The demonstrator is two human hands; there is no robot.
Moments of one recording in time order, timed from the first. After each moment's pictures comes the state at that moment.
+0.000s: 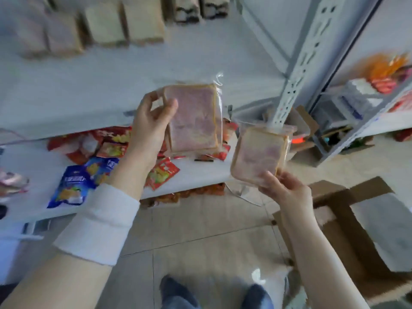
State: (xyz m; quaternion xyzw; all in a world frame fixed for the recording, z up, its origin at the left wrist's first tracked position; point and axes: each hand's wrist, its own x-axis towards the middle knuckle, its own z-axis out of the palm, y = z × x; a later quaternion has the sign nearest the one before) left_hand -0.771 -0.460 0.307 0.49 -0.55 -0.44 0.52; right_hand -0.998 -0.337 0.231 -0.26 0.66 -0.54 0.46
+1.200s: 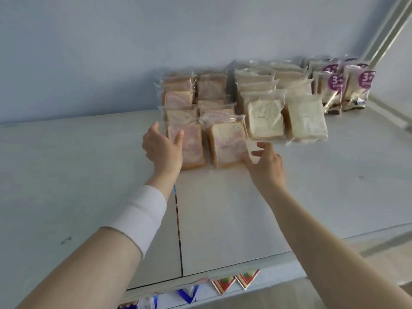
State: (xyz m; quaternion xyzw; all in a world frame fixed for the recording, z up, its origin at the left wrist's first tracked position) left_hand -0.387 -0.792 0.318 0.71 -0.51 -0.17 0.46; right_hand -0.574 -0.735 0.300 -0.50 0.77 -0.36 0.16
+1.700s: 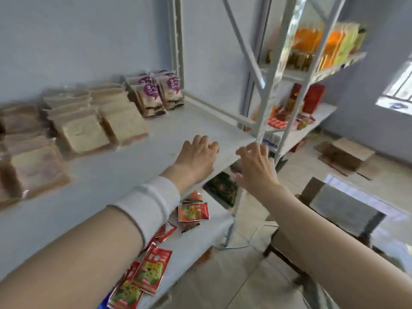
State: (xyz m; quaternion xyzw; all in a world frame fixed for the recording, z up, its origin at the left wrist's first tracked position) left_hand -0.750 -0.594 0.365 0.24 -0.97 0.09 0.05; right_hand -0.854 -0.480 0.343 -0.47 0.87 -0.12 -0.07
